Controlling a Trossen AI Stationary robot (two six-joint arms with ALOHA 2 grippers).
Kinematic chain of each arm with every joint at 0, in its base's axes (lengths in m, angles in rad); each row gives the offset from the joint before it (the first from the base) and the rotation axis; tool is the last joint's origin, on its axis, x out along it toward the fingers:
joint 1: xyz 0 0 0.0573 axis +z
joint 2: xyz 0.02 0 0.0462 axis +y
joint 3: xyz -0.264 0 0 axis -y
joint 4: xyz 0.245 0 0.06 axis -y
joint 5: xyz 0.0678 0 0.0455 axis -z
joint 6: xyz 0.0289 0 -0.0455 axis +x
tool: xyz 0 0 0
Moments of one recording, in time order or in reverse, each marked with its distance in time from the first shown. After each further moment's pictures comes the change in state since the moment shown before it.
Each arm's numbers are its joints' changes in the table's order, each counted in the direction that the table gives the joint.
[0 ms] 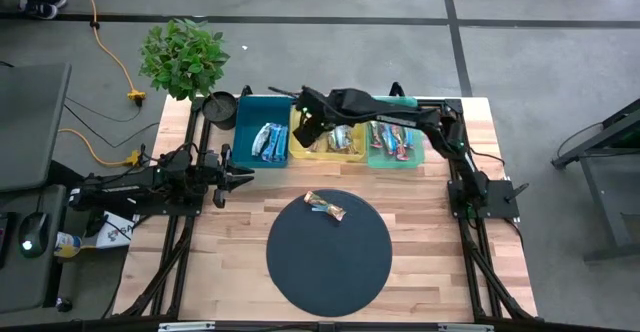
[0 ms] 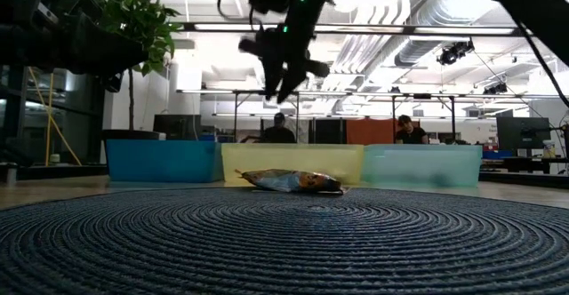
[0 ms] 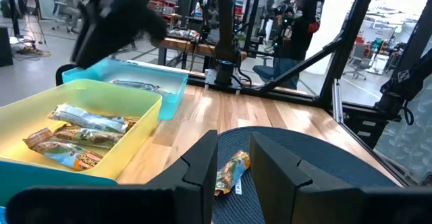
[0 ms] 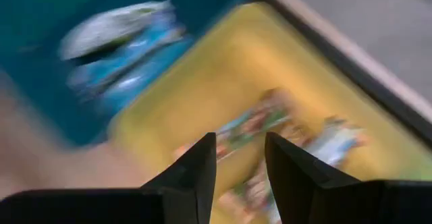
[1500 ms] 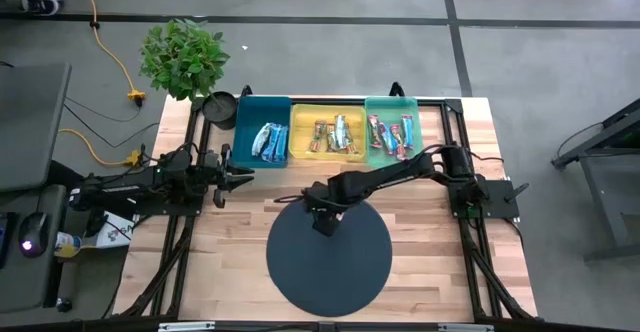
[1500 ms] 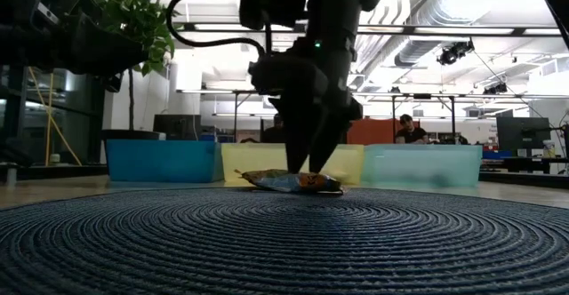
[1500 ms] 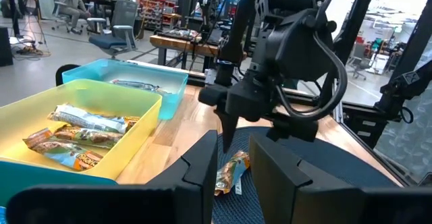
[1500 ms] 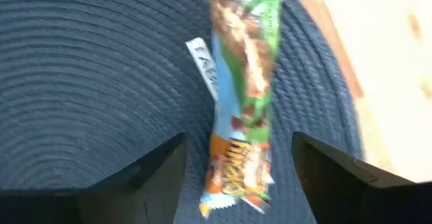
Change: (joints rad) left arm 0.000 0.000 0.000 0.000 0.000 0.000; right arm 0.408 -0.054 -0.473 0.147 -0.201 0.107
